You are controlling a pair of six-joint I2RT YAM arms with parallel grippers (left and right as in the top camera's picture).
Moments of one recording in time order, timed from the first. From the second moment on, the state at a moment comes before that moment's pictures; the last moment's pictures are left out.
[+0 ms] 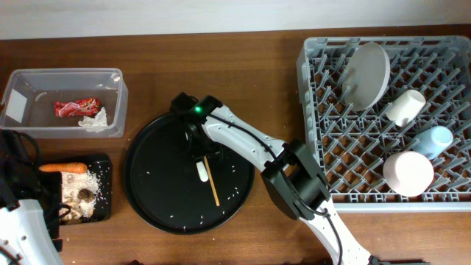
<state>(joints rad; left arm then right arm) 0.53 1.22 1.46 -1.69 -0.29 -1.19 0.78 2.44 2.08 -1.18 -0.01 0.48</state>
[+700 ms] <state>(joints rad) 0.53 1.22 1.46 -1.69 -0.29 -1.19 0.77 2.44 2.07 -1.21 0.00 0.50</state>
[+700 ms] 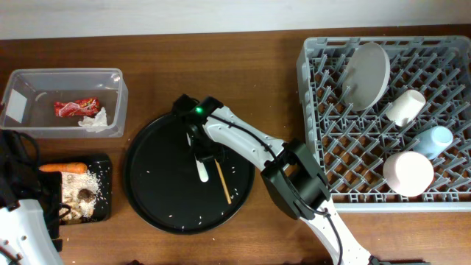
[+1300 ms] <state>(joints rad) 0.53 1.22 1.46 -1.69 -0.29 -1.19 0.21 2.34 2.54 -1.64 0.01 0.23</state>
